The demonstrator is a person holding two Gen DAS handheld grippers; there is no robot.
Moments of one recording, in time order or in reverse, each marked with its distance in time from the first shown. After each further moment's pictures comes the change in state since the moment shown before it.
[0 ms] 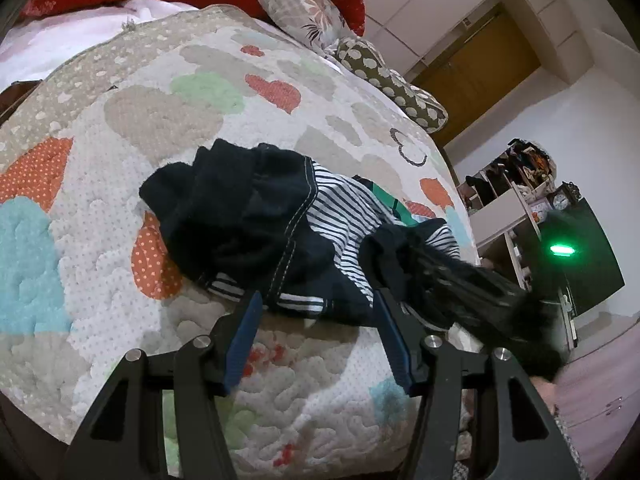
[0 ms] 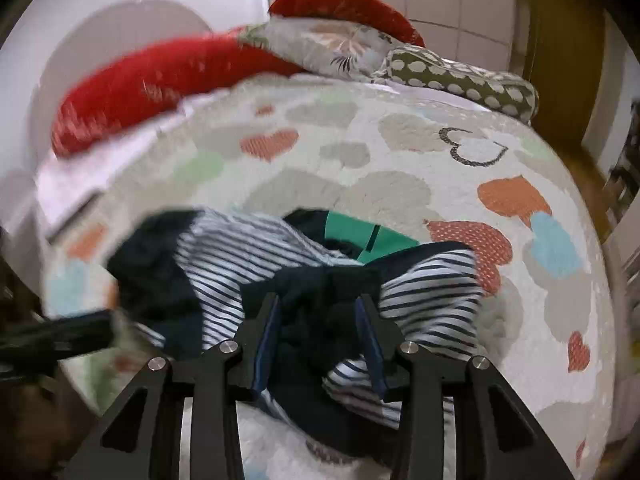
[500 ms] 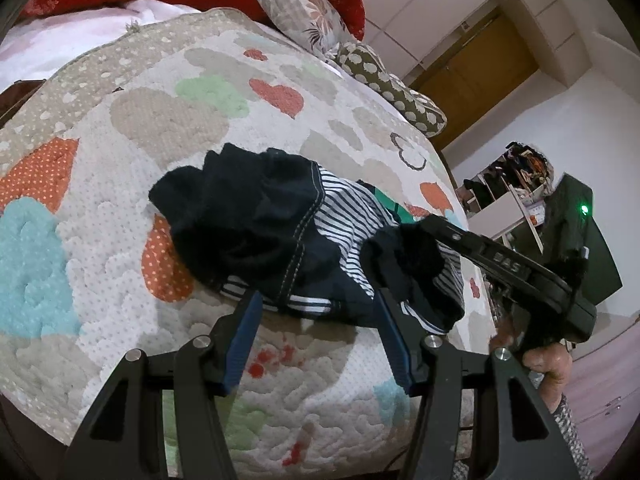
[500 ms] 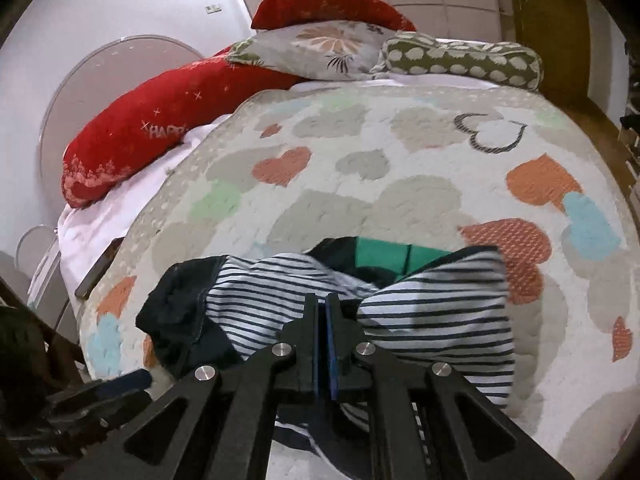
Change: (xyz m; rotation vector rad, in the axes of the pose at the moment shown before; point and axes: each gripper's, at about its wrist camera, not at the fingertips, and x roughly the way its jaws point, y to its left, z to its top) left arm -0.003 0.008 0.000 -0.011 -0.010 -0.011; right arm -0.002 -0.013 0.022 0.196 -0.027 0.156
